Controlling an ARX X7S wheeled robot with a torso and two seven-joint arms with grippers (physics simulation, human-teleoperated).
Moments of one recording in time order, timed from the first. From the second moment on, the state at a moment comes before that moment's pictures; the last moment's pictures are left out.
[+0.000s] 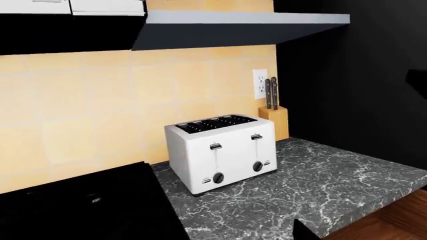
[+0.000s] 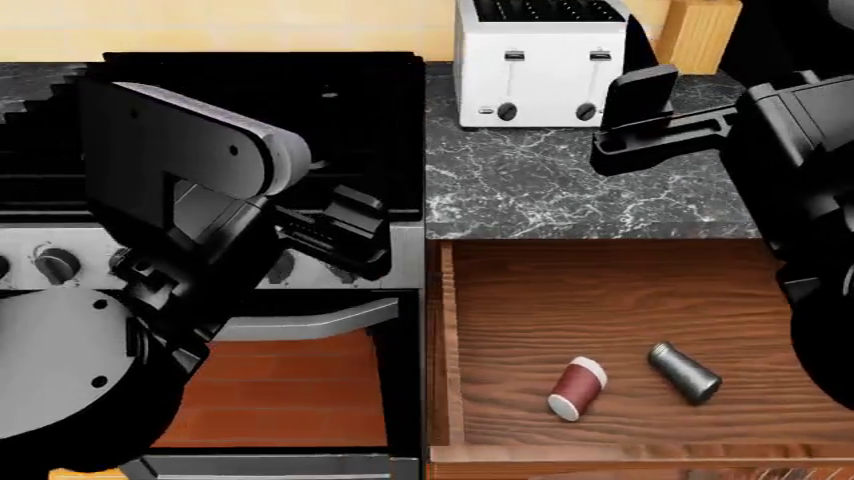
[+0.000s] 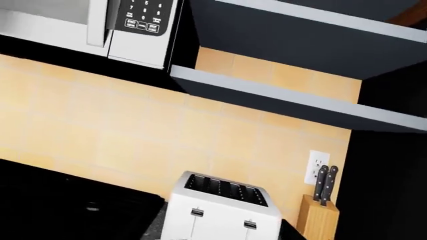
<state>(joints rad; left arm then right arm) -1.09 -0.81 0.68 0.67 -1.39 -0.56 -0.73 1.12 0.74 -0.22 -0.69 1.29 1.04 0.80</state>
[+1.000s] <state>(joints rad) -1.03 -0.81 0.69 0.68 -1.35 -0.54 -0.72 1.12 0.73 -0.31 -0.72 1.25 1.09 0.86</state>
